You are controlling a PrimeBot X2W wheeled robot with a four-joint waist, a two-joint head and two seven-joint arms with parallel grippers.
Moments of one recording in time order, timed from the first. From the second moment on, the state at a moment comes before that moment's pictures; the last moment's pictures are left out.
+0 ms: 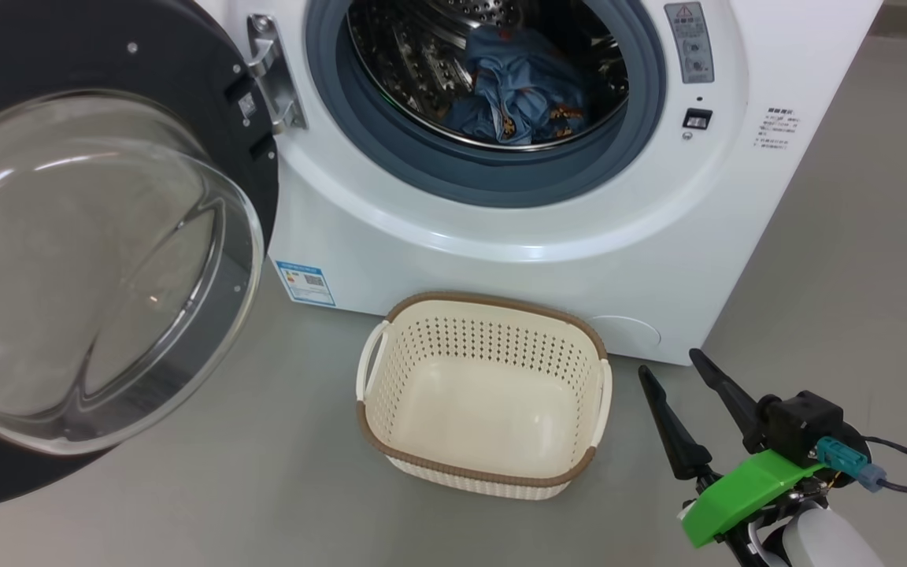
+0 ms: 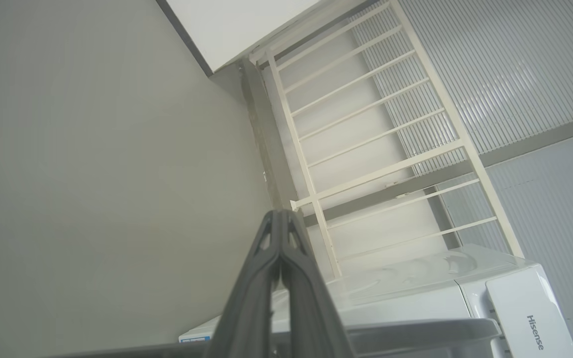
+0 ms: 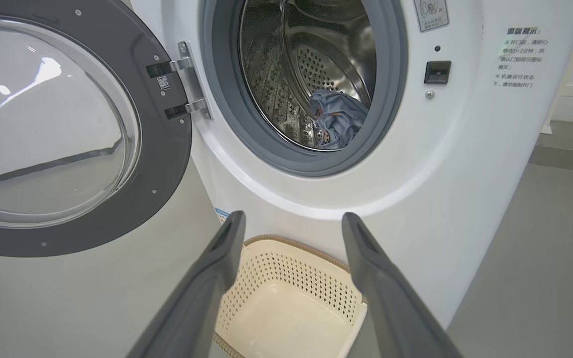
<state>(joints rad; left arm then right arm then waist) -0.74 0.59 0.62 0.89 -1.11 -0.09 0.34 -0.21 -0.19 0.21 0.33 0.32 0.13 -0.25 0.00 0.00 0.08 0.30</state>
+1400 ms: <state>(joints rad) -0.60 0.63 0.47 0.84 -1.28 -0.12 0.87 -0.20 -0.16 0.21 0.35 0.32 0.13 -0.23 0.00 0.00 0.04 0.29</state>
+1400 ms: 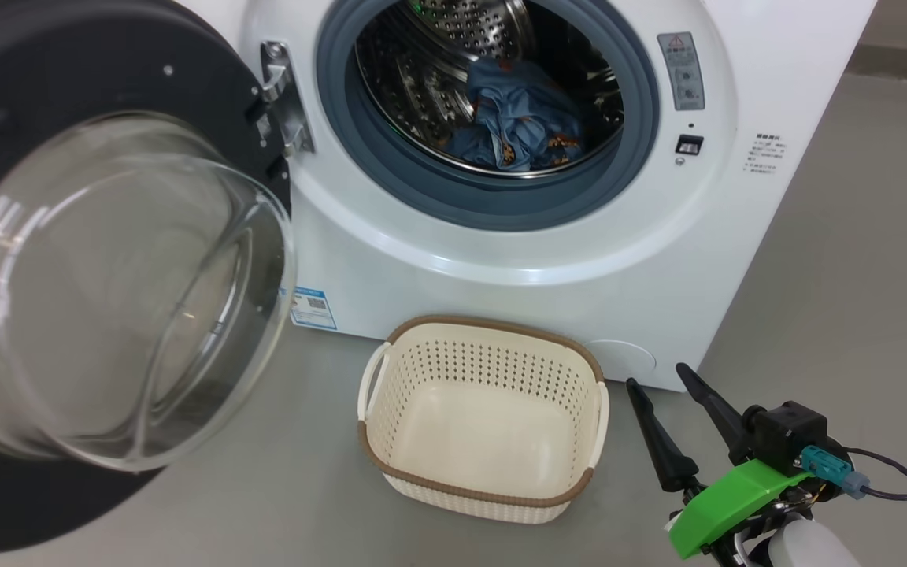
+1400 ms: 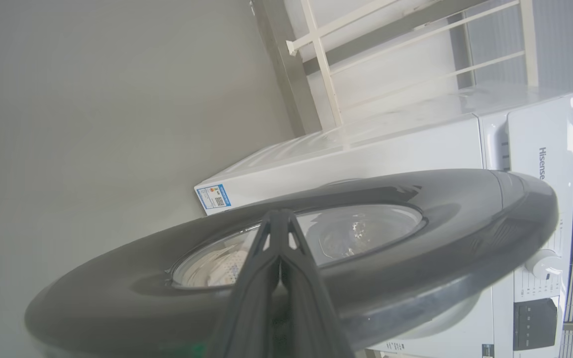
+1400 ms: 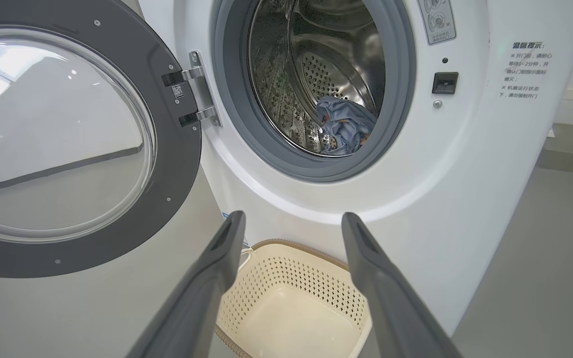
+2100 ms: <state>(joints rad) -0.25 0.38 0.37 0.08 -1.44 0.06 1.17 -0.18 -0.13 0.20 0.37 0.35 0.13 -0.25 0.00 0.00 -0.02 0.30</state>
